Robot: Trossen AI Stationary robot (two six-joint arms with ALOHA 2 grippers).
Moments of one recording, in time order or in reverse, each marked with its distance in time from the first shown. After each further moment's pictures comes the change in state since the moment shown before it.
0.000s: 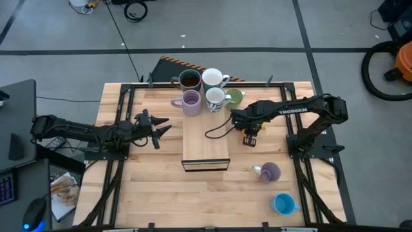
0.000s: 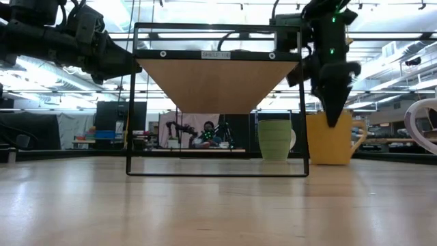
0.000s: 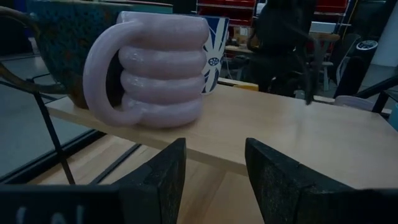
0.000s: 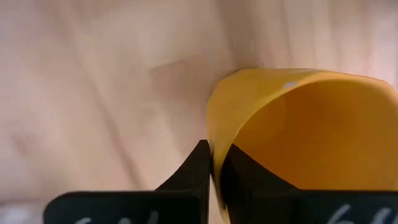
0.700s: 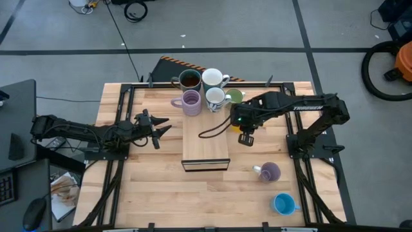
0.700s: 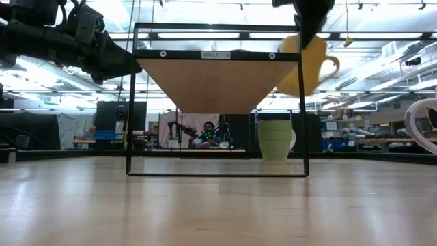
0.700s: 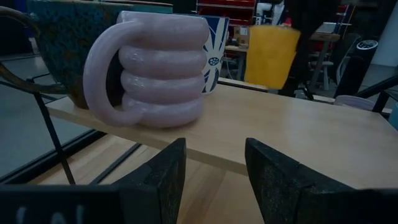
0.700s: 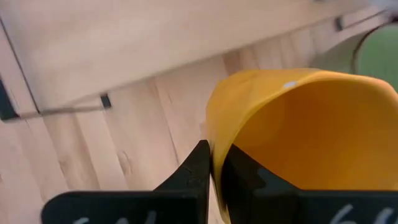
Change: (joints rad) left arm 0.000 0.000 0.000 0.000 0.000 0.001; right arm 0.160 -0.001 0.518 -0.291 0.060 0.140
